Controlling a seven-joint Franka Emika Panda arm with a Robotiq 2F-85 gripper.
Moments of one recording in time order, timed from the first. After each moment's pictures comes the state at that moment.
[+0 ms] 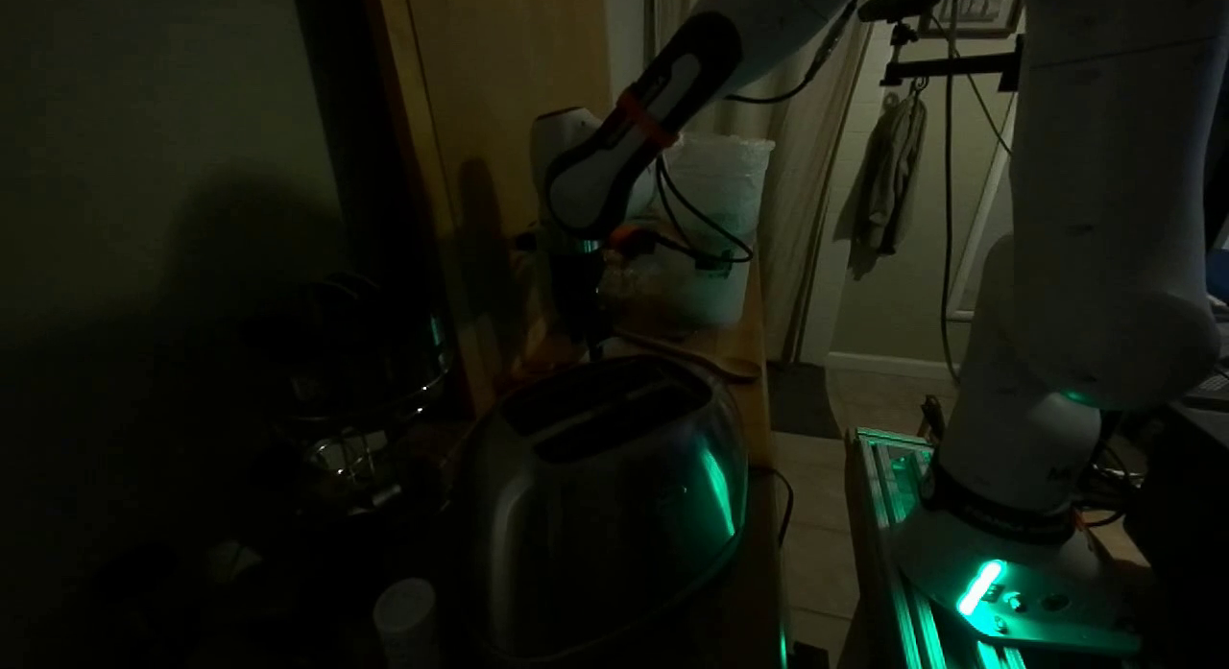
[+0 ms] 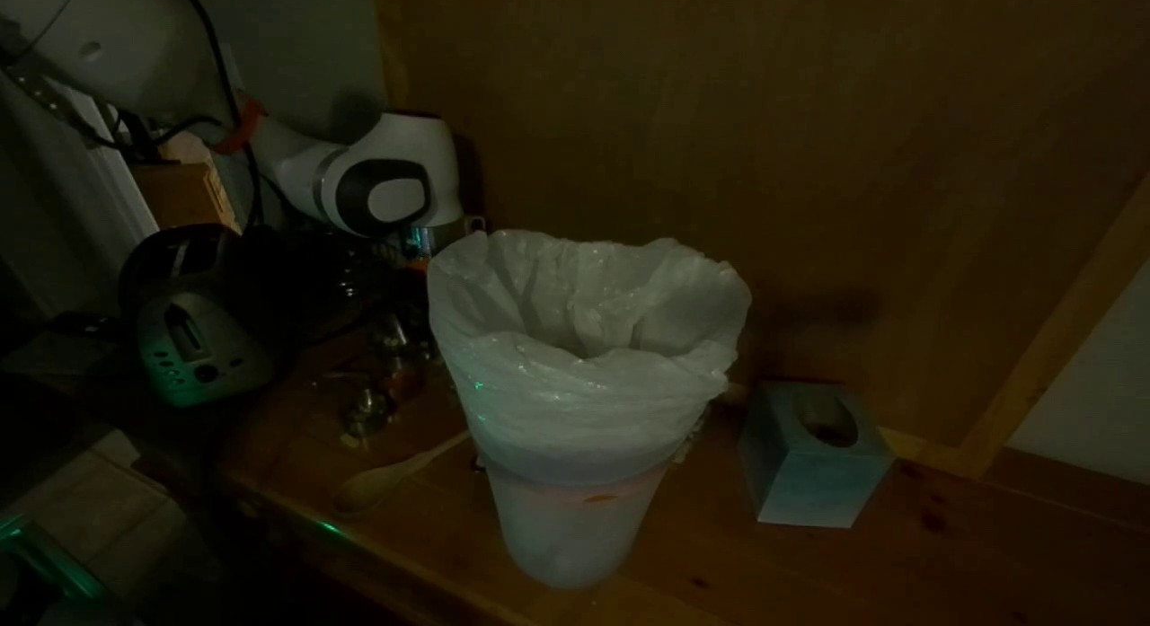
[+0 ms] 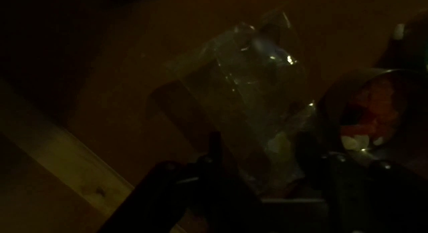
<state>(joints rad) -0.12 0.18 -0.15 -2.21 -0.11 2.36 -1.05</state>
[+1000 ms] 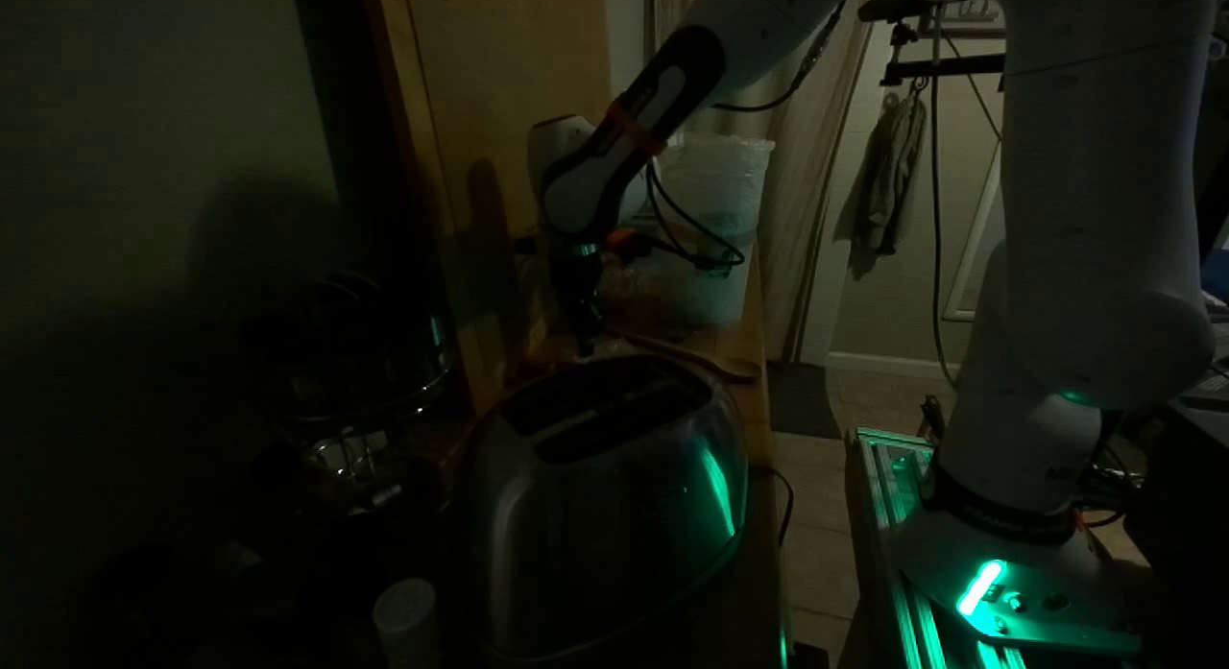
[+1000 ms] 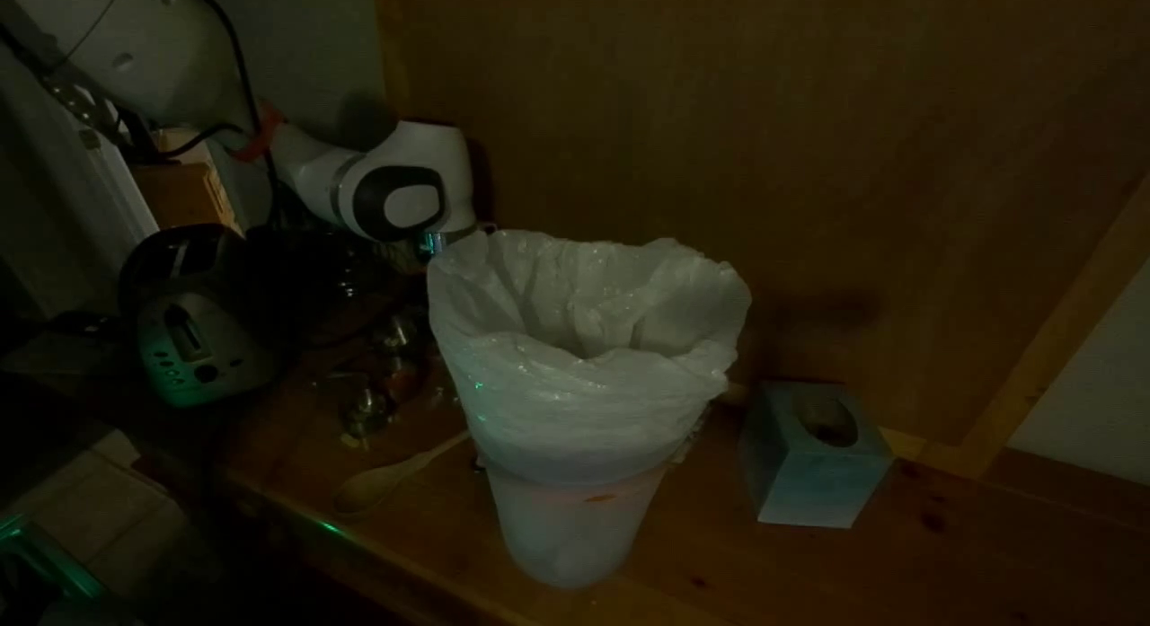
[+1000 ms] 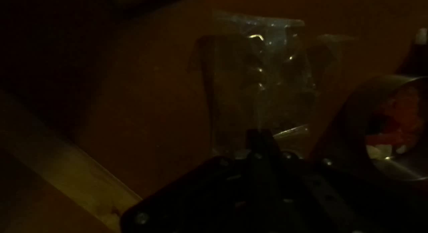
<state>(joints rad) -0.14 0.23 -0.14 -2.17 -0.11 2.35 -1.04</state>
